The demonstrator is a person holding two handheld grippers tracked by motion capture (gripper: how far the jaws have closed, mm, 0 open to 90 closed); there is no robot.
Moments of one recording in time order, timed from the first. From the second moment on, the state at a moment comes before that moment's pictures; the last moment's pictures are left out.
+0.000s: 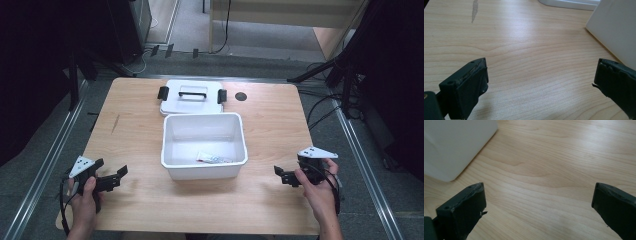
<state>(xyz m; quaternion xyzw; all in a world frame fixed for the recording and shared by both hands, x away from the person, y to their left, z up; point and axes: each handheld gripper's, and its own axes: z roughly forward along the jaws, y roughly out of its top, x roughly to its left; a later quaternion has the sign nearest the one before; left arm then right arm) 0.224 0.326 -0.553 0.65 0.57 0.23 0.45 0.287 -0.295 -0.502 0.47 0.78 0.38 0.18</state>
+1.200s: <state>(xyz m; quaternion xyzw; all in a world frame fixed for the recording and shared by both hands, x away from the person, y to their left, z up) 0.221 0.323 -0.552 0.64 0.57 0.26 0.44 0.231 -0.372 -0.546 0.54 0.69 0.43 0.23</state>
